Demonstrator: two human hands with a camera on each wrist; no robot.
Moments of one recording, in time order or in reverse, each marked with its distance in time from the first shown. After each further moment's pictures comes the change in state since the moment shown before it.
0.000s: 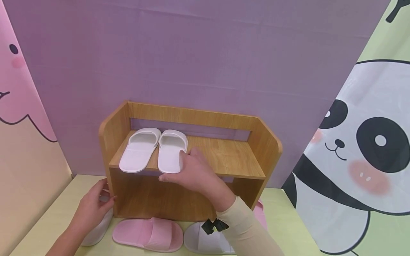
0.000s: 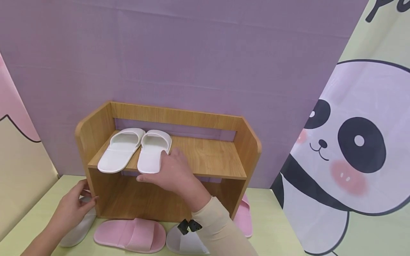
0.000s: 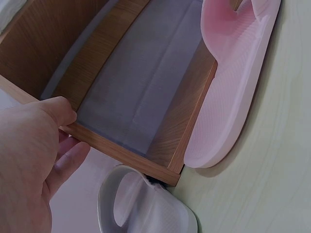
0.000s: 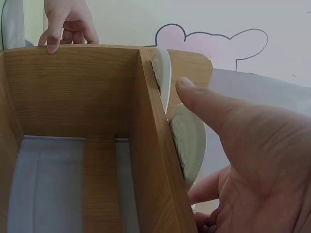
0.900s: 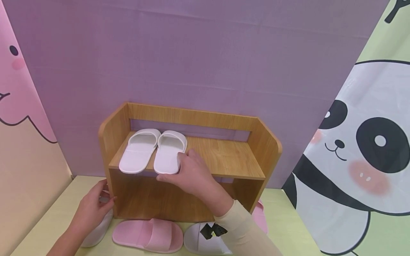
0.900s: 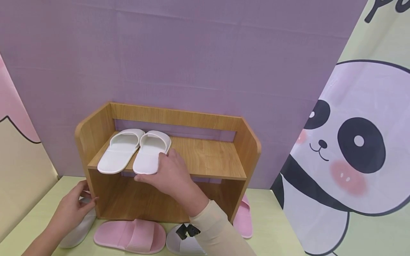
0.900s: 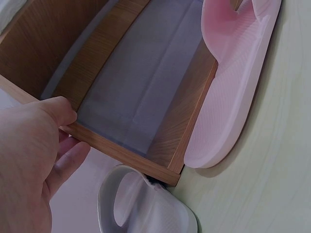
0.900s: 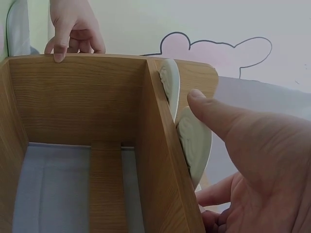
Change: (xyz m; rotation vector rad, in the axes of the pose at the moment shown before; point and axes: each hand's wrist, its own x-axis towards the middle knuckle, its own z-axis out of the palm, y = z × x) left_hand -0.001 0.001 0.000 0.009 -0.006 -0.004; right_hand -0.002 -0.006 0.007 0.013 0.061 0.002
